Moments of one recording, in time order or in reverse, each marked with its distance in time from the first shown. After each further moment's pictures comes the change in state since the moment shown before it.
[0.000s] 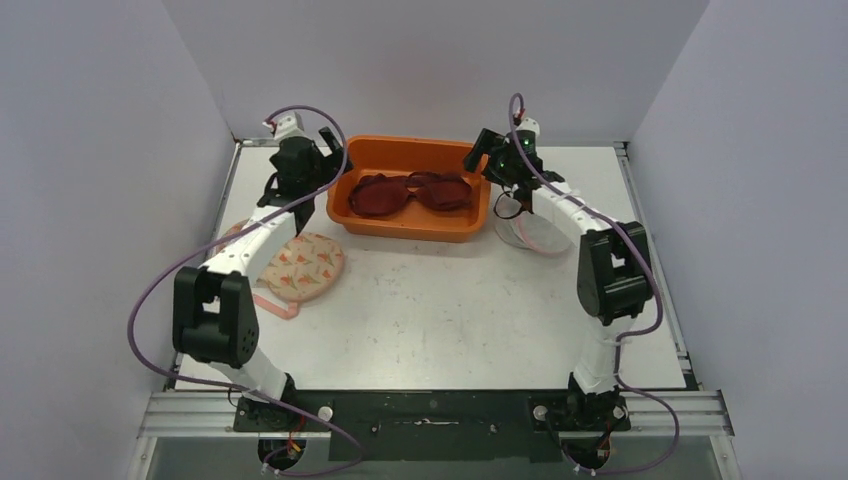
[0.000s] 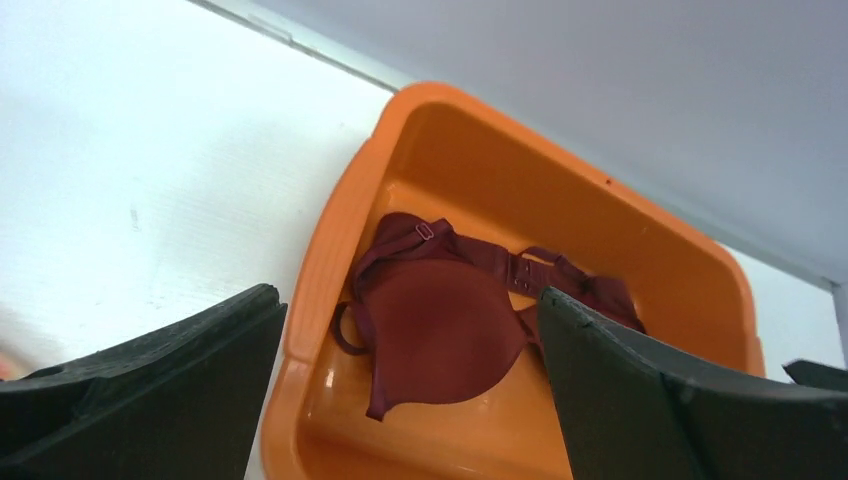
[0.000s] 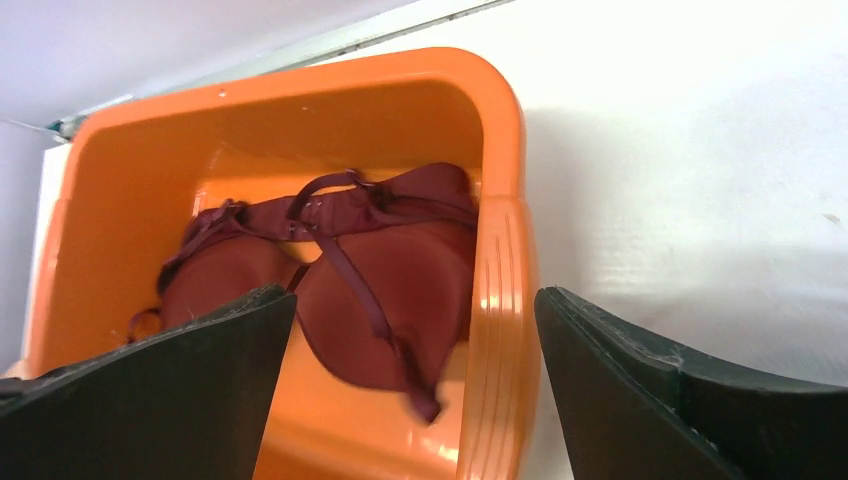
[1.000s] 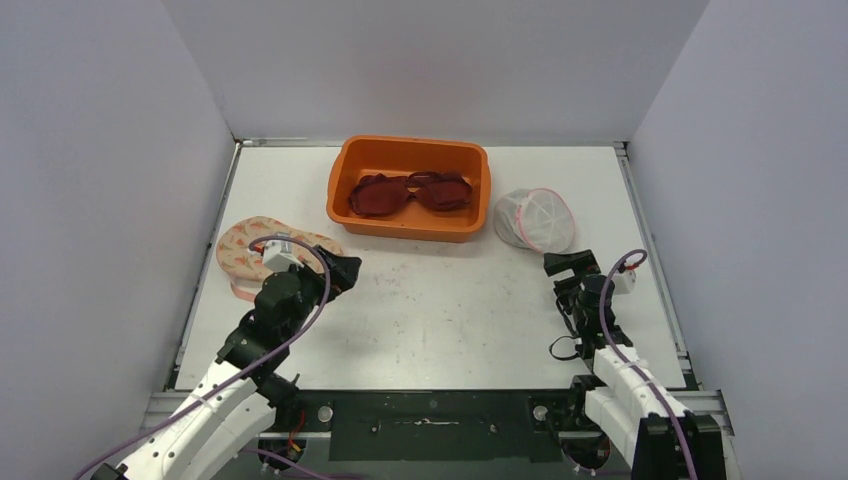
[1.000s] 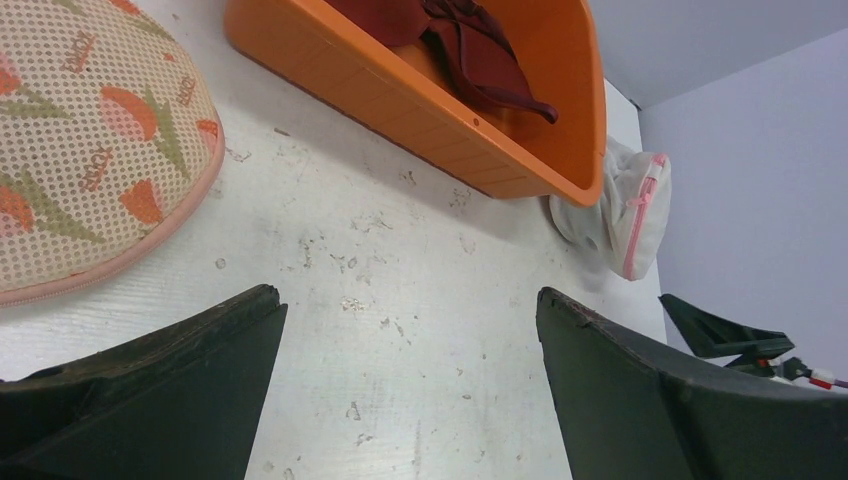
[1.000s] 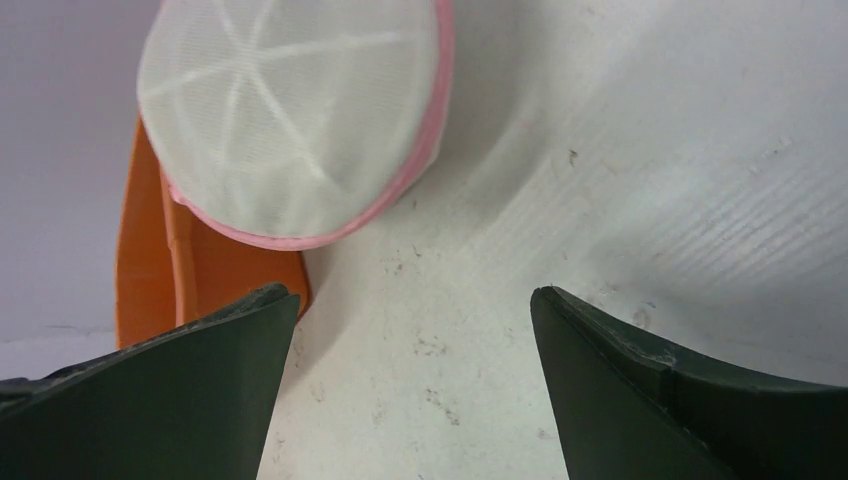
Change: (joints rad) left arm -0.333 -1.101 -0.792 -0.256 -0.075 -0.323; right arm -0.229 -1.176 -1.334 0.237 0.171 0.488
